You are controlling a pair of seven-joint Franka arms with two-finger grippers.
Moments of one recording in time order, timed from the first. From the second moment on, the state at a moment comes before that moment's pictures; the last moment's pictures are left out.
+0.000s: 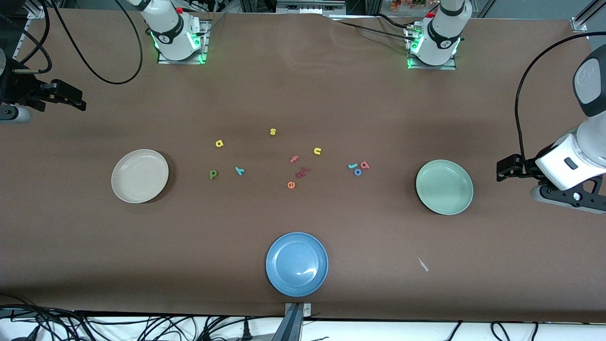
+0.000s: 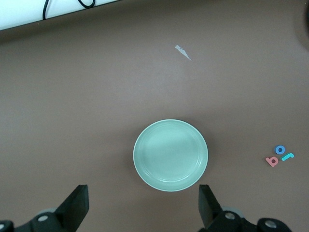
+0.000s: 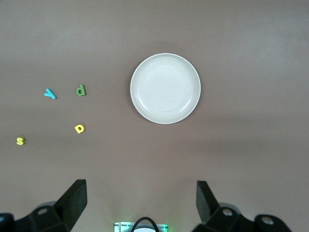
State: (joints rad) left arm 0.03 0.36 -0.08 -1.32 0.06 1.68 0.16; right arm 0.01 0.00 -0.03 -1.63 -0.01 1.52 -0.05
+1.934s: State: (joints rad) left arm 0.04 0.36 -0.08 -1.32 0.06 1.67 0.16; right arm 0.01 0.00 -0.04 -1.63 -0.01 1.52 -0.05
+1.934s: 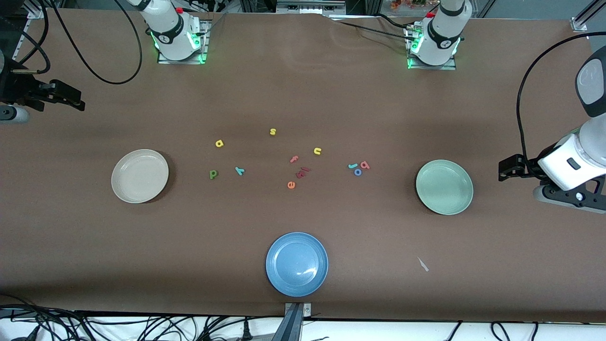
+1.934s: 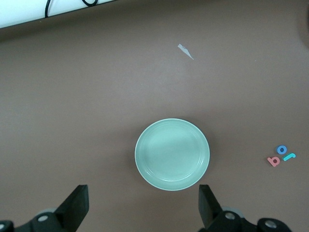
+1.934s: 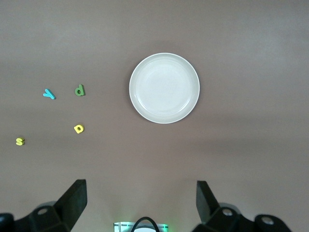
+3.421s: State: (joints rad) left arm 0.04 0.36 -0.08 -1.32 0.06 1.67 0.15; right arm 0.01 0.00 -0.04 -1.63 -0.01 1.52 -0.05
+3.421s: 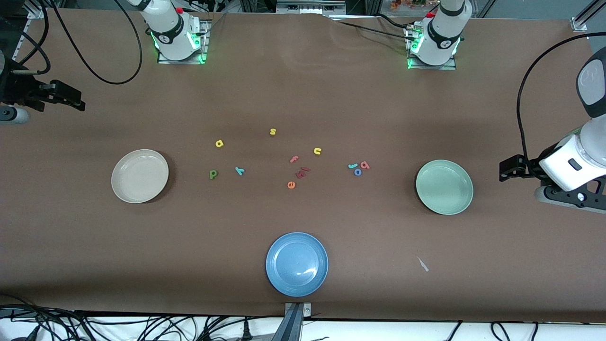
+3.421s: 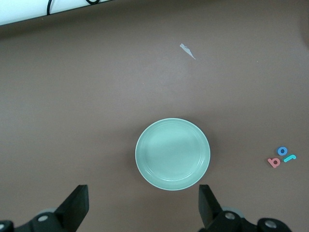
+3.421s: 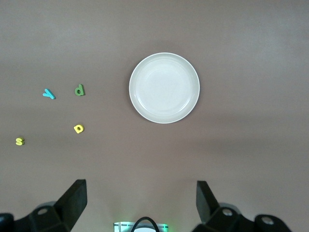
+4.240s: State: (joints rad) left arm 0.04 0.36 -0.08 -1.32 0.06 1.67 0.15; right arm 0.01 0.00 -0.04 -1.63 -0.01 1.52 -0.05
